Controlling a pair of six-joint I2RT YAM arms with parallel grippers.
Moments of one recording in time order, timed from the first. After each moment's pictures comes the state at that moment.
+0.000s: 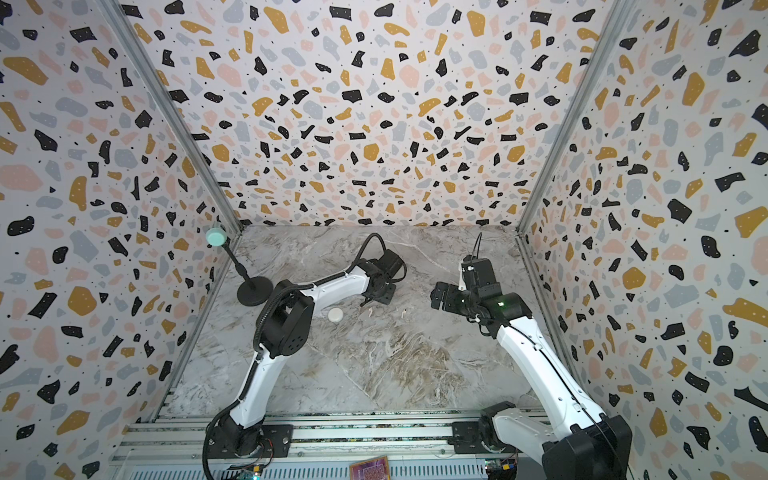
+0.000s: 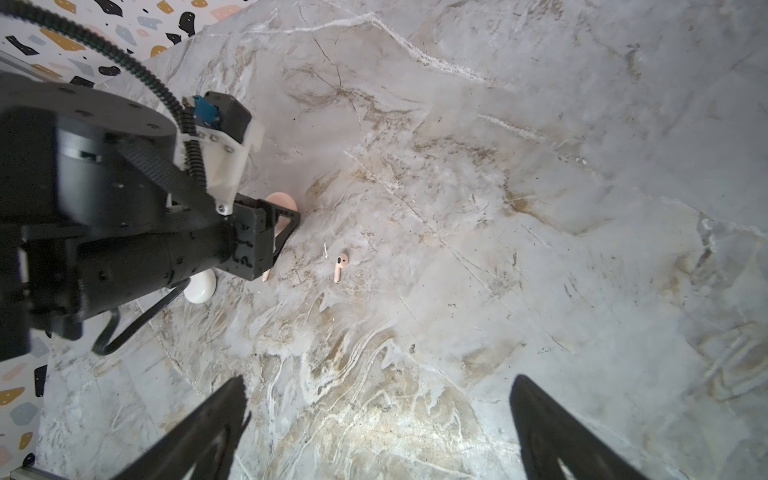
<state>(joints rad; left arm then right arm) -0.74 2.27 1.82 -0.77 -0.23 -0.27 0.33 1.10 1.02 -0.76 -0.11 0.48</state>
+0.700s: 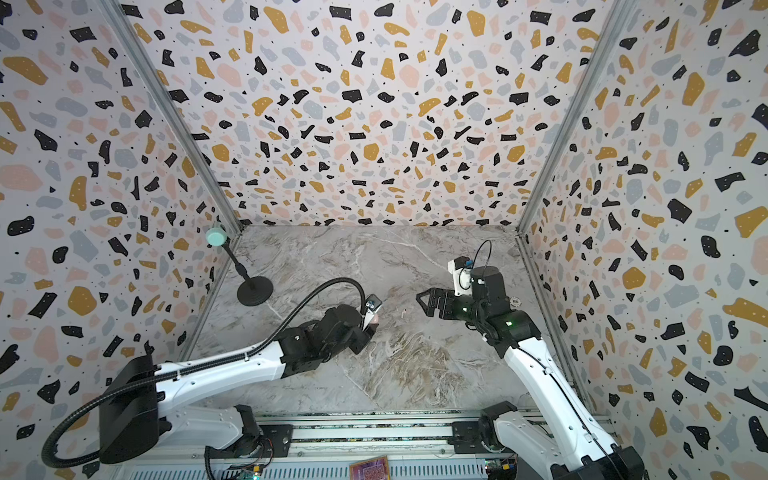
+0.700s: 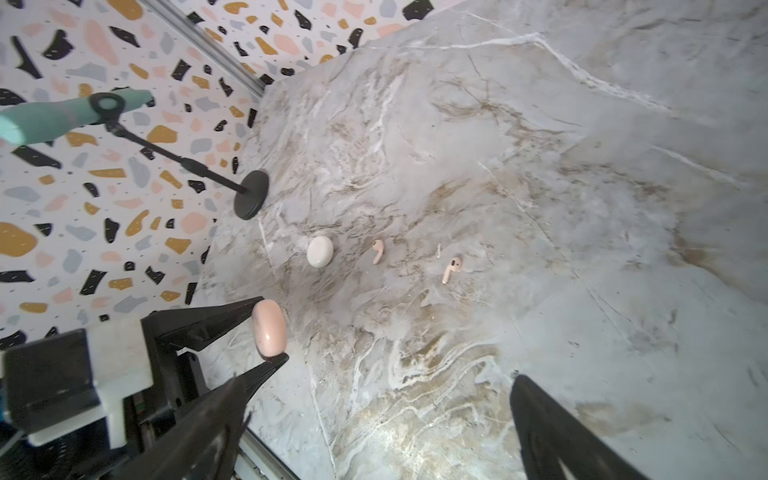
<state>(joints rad) -1.00 1.26 0.78 -0.15 -0.33 0.04 0.33 0.95 0.90 -0.56 -0.45 0.43</state>
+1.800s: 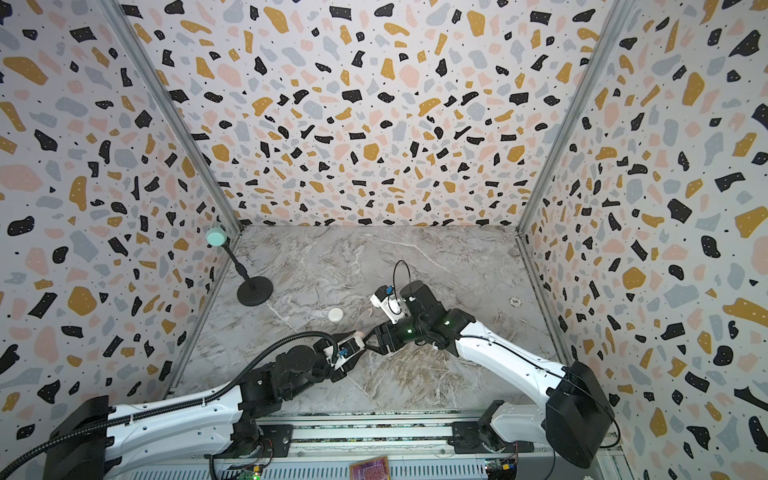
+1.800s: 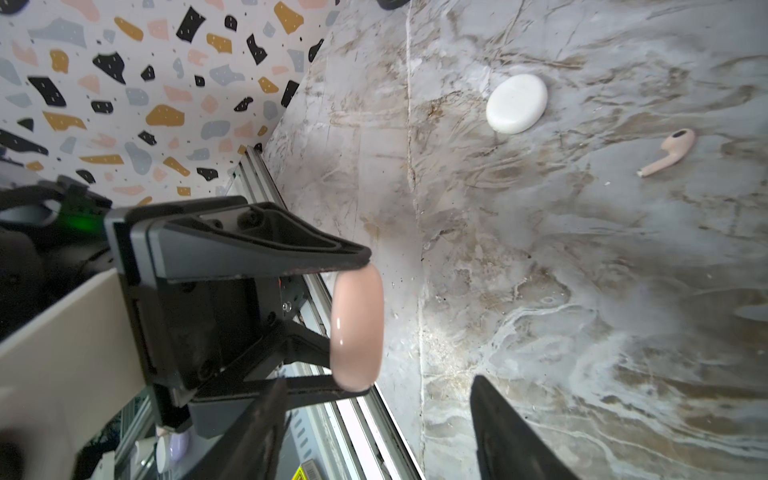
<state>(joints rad) -1.09 0.92 0.36 0.23 -0.25 0.34 0.79 1.26 0.89 -0.36 -0.60 0.36</state>
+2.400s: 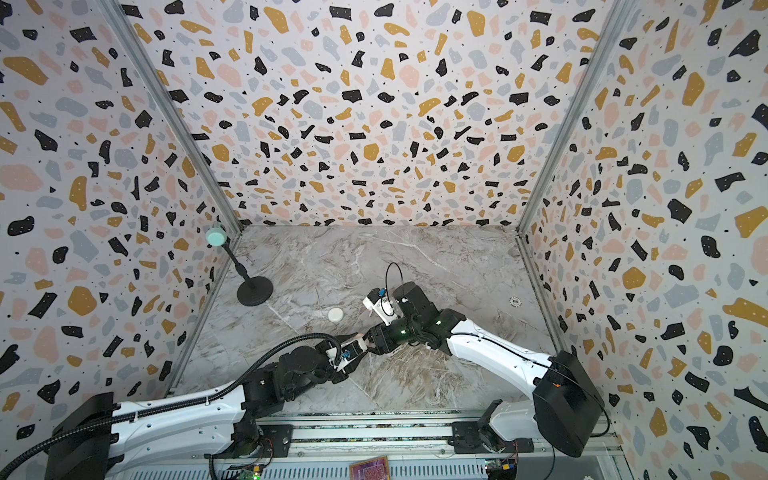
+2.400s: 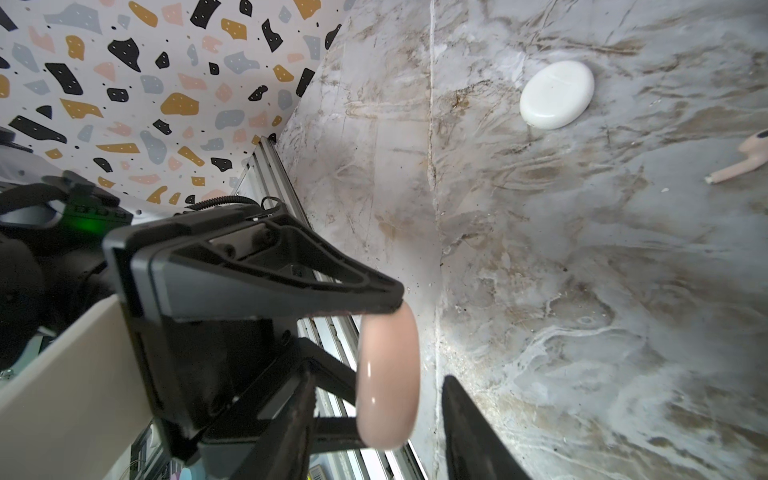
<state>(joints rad) -1.10 0.95 0.36 0.23 -0.25 0.35 0.81 1.33 0.89 -0.29 -0.64 0.37</state>
